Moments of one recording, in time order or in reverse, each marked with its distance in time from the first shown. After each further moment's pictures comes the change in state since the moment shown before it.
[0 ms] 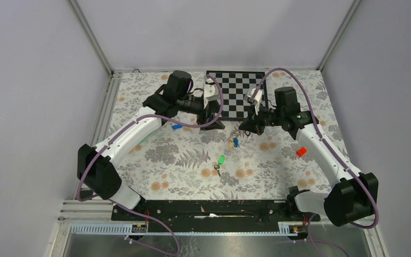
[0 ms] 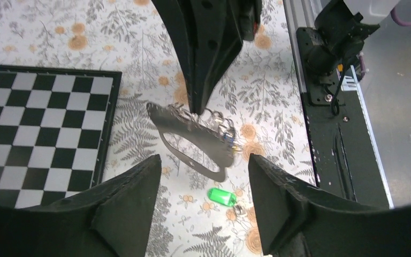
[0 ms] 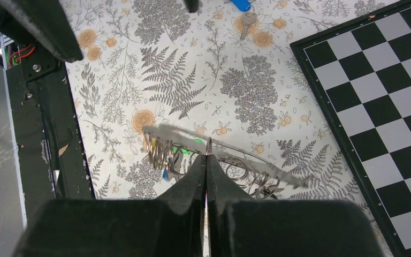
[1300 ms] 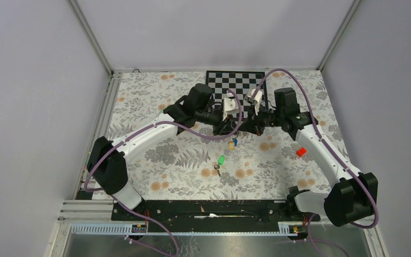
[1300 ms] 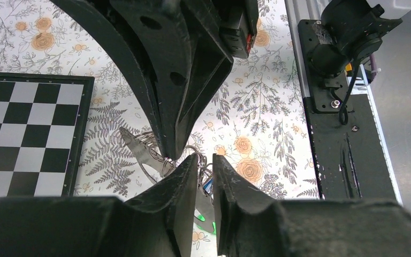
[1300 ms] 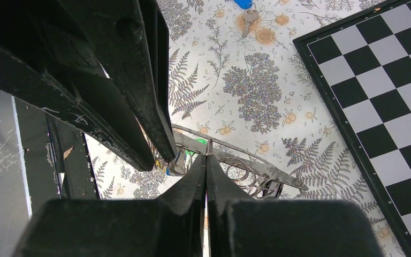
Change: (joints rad) left arm -0.166 0.091 -0.061 0.197 -0.140 -0.097; right arm 0.000 0.000 -0.018 0.008 -0.008 0.021
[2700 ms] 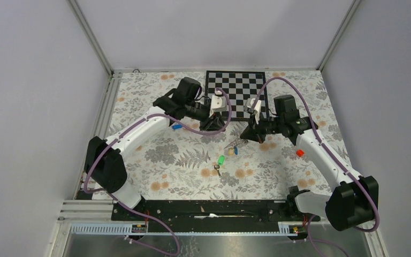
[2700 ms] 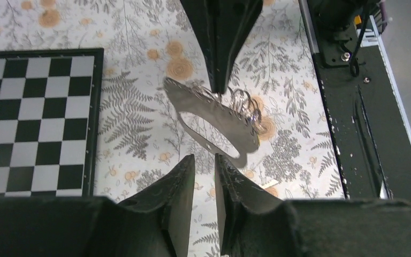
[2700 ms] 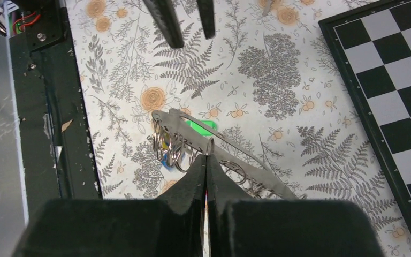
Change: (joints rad) left arm 0.127 -0.008 0.049 -0.273 0.106 0.285; right arm 0.000 -0.040 -0.078 -0.048 -0.017 -0.124
